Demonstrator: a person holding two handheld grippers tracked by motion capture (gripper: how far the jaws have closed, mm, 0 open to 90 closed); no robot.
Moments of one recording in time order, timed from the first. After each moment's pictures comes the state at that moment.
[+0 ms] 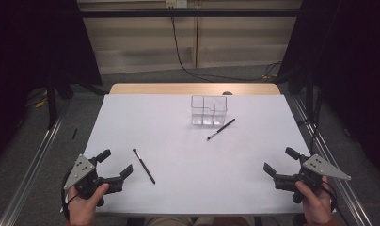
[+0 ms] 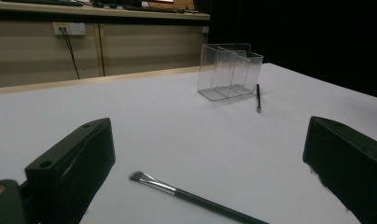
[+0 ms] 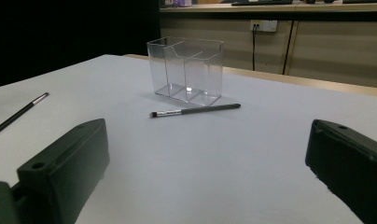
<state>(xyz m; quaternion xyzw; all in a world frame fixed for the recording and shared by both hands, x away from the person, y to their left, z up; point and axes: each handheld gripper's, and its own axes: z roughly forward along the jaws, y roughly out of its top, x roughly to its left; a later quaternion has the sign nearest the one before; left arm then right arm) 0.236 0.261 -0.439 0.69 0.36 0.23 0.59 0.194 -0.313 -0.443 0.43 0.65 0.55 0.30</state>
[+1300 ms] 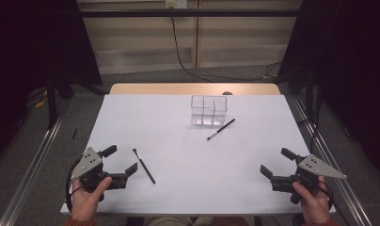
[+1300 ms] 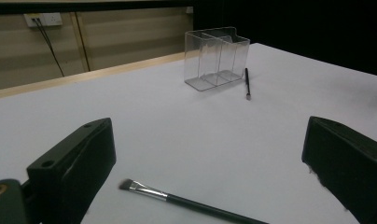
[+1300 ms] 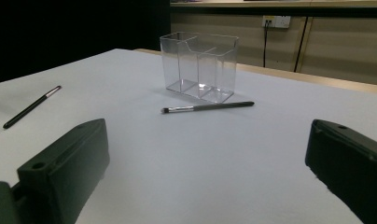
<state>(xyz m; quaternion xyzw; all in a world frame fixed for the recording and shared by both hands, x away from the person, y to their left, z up) 0.251 0.248 -0.423 0.74 0.32 0.21 0.55 0.195 -0.306 -0.443 0.42 0.67 0.55 0.28</state>
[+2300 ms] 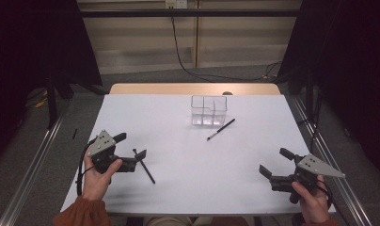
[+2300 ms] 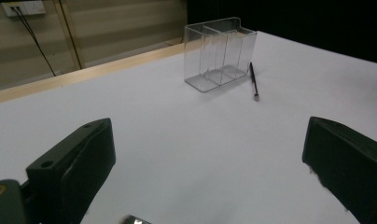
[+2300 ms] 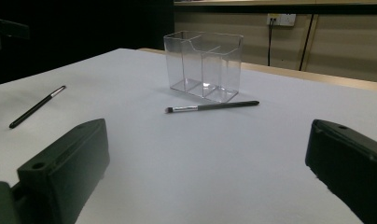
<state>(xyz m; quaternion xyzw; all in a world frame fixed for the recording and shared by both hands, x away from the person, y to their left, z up) 0.299 0.227 -0.417 0.77 0.31 0.20 0.52 0.196 -0.304 -0.444 0.42 0.67 0.55 0.27</state>
